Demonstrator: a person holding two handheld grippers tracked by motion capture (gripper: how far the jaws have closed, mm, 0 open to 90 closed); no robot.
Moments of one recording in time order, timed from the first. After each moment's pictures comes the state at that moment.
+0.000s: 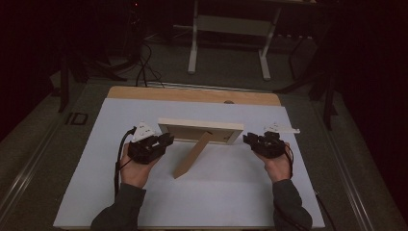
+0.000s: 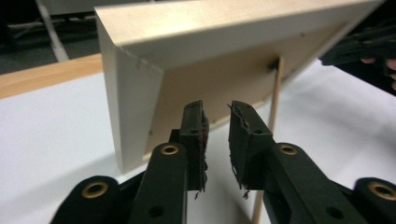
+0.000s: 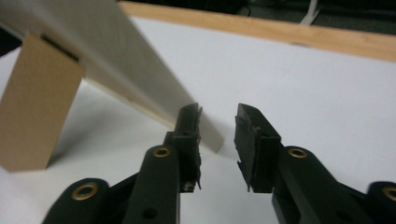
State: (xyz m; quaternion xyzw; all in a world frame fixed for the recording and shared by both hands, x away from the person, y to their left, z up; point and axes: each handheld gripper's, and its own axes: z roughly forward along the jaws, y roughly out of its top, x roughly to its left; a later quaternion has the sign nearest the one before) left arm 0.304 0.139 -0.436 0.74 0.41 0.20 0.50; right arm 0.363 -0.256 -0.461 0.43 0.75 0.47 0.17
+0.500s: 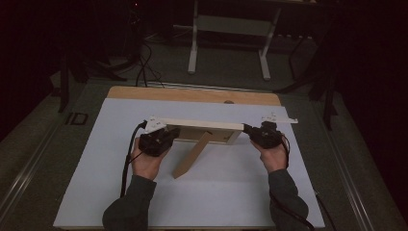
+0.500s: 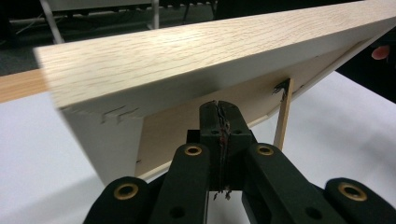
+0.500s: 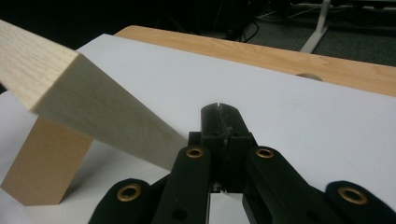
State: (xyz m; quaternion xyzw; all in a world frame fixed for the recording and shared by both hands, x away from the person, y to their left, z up) left arm 0.324 0.116 -0.435 0.74 0.42 0.20 0.49; right arm 0.381 -0.241 -0.441 0.42 0.75 0.49 0.16
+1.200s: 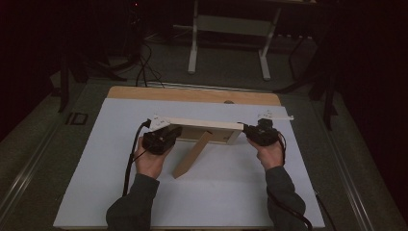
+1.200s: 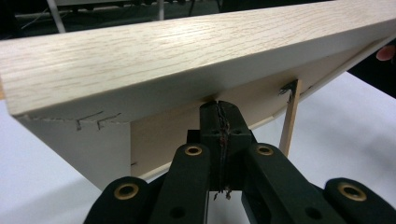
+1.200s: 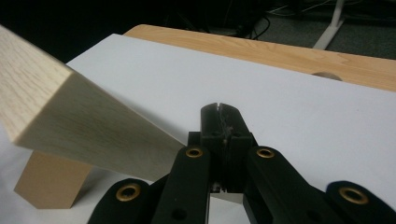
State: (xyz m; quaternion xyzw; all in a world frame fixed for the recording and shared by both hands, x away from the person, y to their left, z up) left arm 0.331 0.110 -0.436 0.74 0.44 0.20 0.48; right arm 0.390 -0.233 -0.442 0.42 0.75 0.50 0.14
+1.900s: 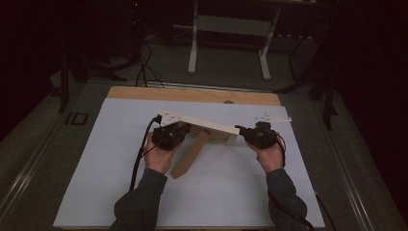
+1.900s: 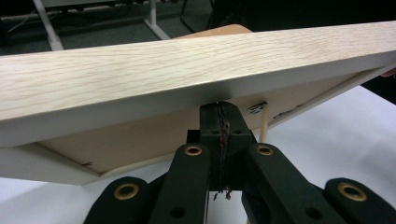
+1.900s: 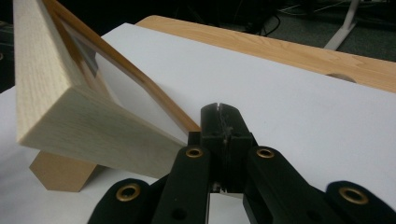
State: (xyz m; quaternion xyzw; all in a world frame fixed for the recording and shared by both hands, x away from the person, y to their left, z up) left arm 0.343 0.085 -0.430 0.75 0.42 0.19 0.47; right arm 0.380 -0.228 -0.440 0.39 0.77 0.49 0.13
